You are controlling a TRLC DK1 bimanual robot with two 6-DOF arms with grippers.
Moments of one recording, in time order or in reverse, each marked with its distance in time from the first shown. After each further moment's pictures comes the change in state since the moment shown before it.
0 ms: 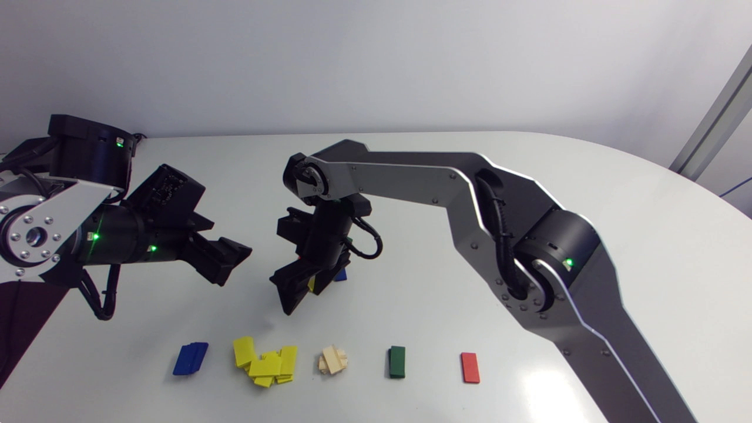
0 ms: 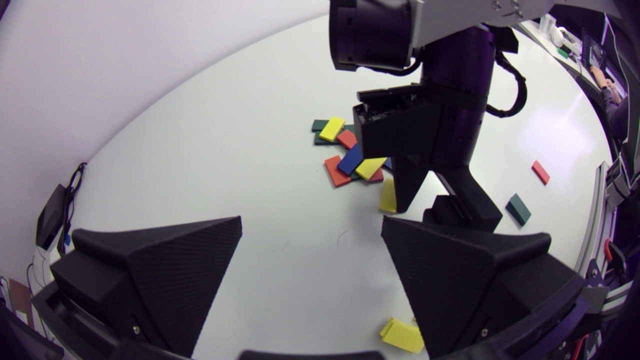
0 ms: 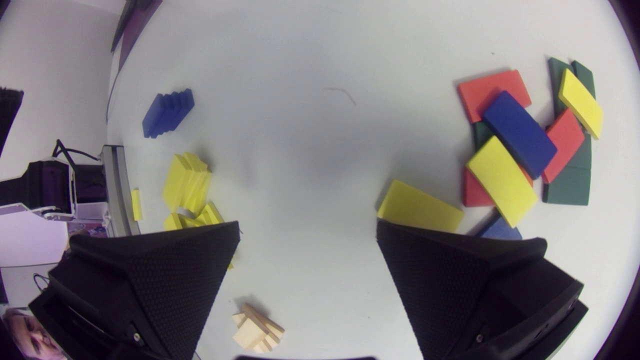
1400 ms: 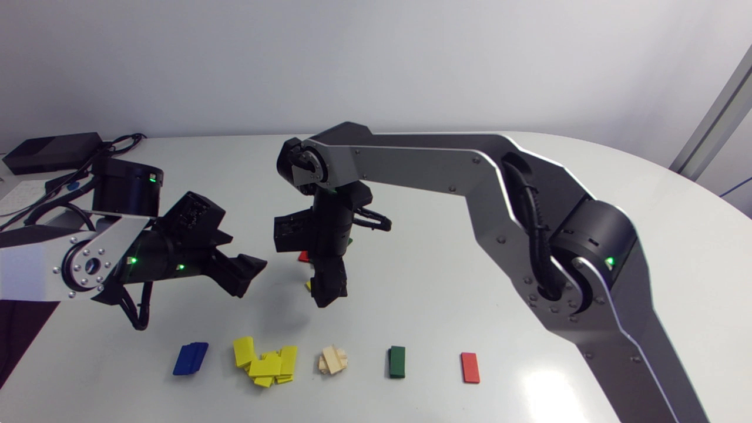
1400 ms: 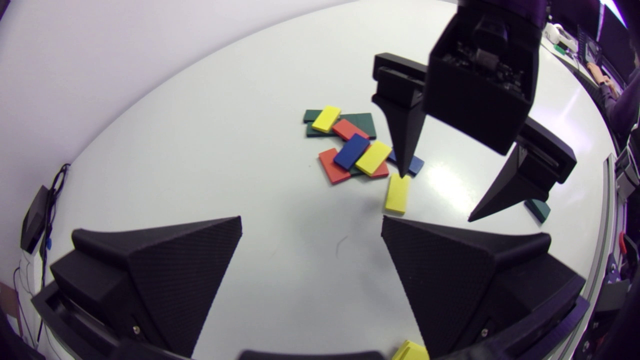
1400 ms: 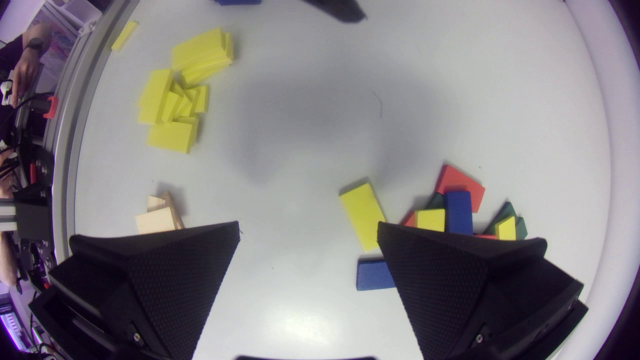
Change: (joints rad) left arm 0.006 0.154 -0.112 0.280 0.061 0.011; right arm 0.016 -0.097 -0.062 -0.010 0.246 -0.743
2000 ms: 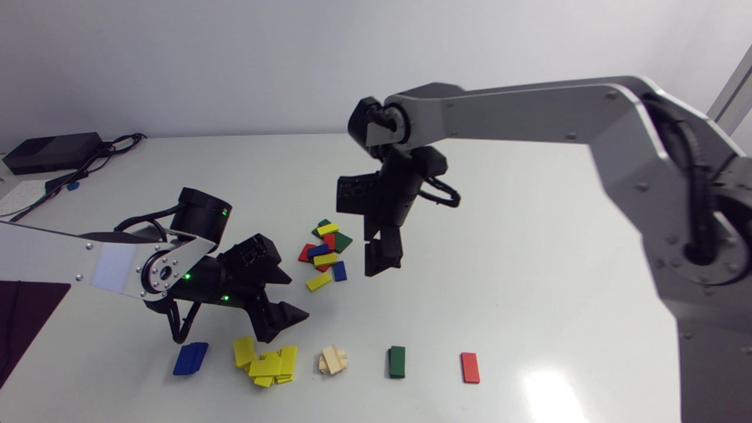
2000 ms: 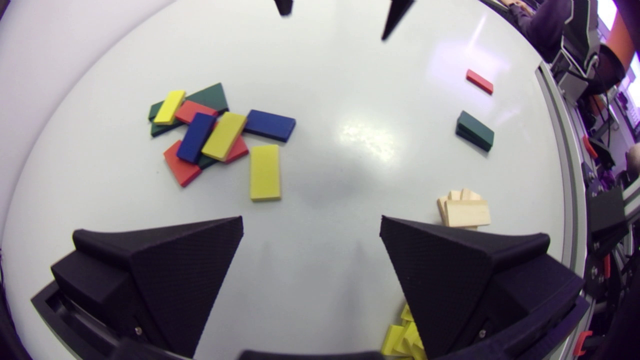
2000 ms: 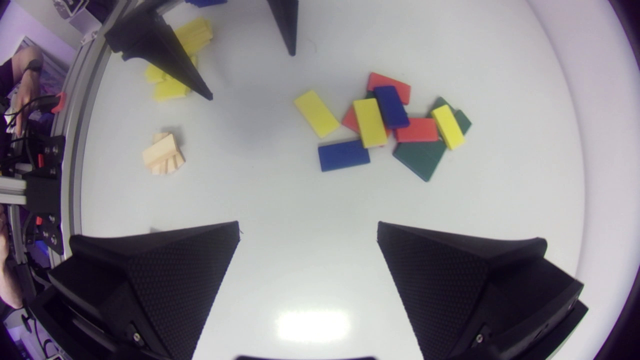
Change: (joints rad) left arm -0.114 0.265 0.038 -0.027 0.226 0.247; right arm -0.172 -0.271 -0.304 0.102 -0.013 0.000
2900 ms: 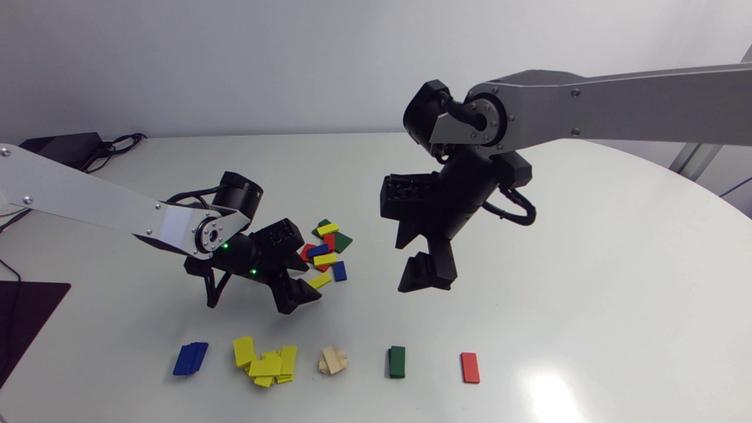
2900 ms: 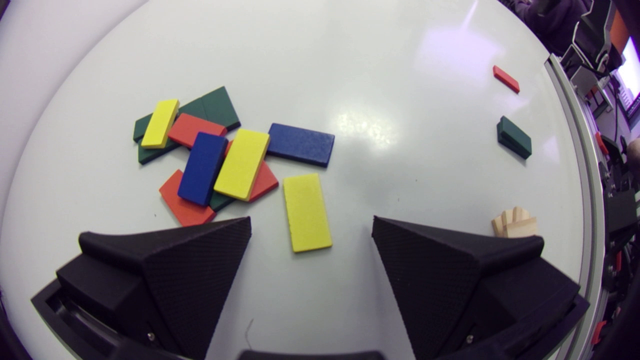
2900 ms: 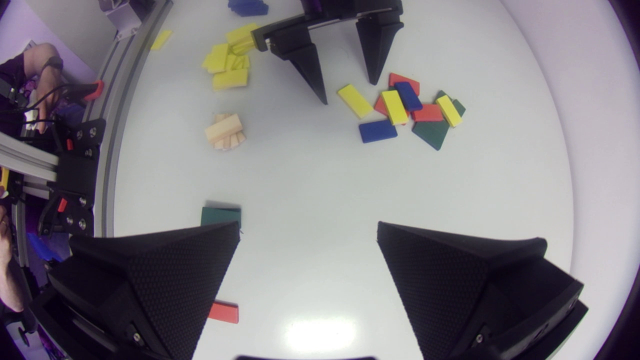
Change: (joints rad) left arm -0.003 0.258 0.252 -0.066 -0.001 0.078; right arm -0.045 -0.366 -0.408 0.112 -0.060 0.005
